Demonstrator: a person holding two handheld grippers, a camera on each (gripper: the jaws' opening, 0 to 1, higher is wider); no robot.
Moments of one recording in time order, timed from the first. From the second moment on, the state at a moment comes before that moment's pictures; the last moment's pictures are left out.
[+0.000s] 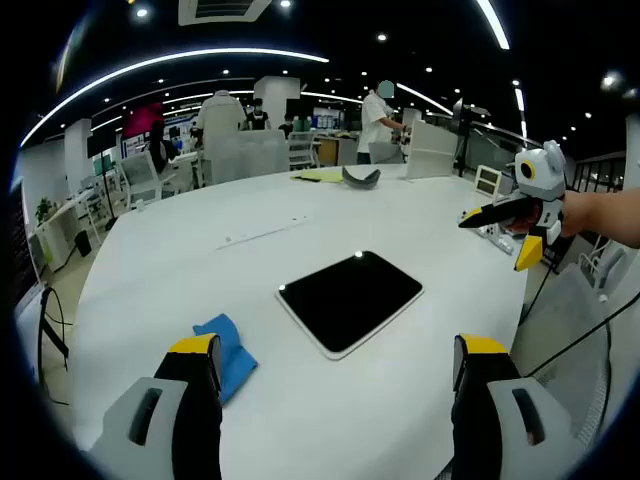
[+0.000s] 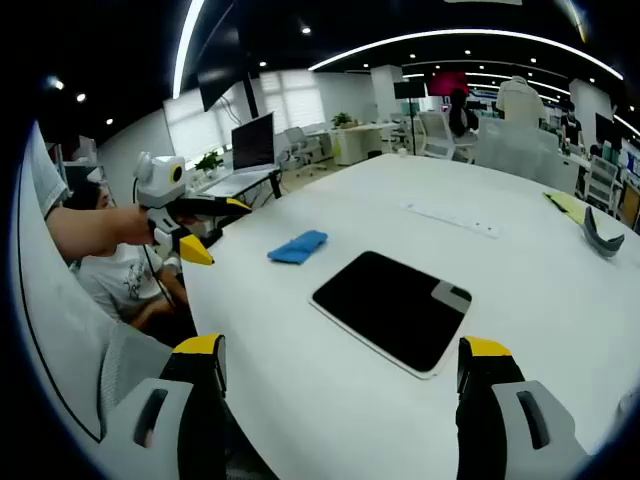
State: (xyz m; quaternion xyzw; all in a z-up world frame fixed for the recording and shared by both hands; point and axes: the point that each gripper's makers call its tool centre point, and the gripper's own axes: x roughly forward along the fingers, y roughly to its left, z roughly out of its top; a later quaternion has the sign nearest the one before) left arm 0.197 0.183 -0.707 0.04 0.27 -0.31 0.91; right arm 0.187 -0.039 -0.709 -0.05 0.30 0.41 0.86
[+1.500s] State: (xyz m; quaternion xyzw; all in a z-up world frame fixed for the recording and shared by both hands) left arm 0.196 0.183 -0.703 0.04 0.26 -0.31 0.91; right arm 0.190 -0.038 -0.706 -0.06 0.30 0.41 0.86
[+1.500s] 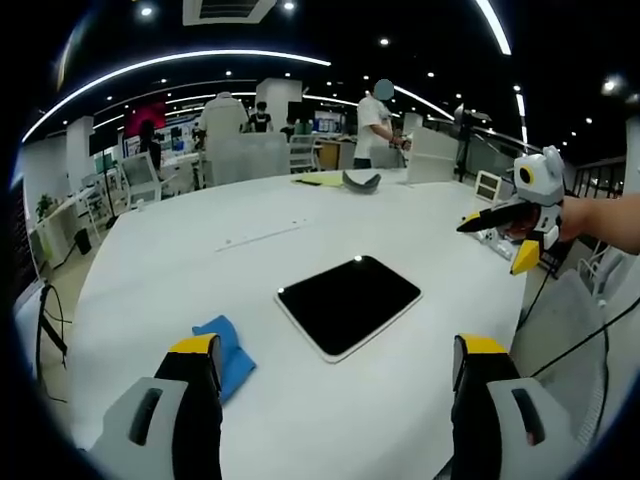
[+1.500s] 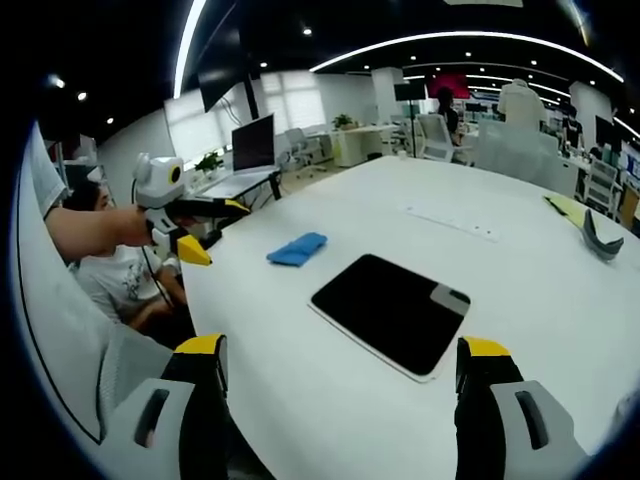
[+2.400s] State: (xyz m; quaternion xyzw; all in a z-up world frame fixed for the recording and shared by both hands) left arm 0.197 0.184 -0.704 0.04 0.26 -0.30 0.92; right arm 0.190 -0.037 -0.705 -0.06 0.30 0.41 0.86
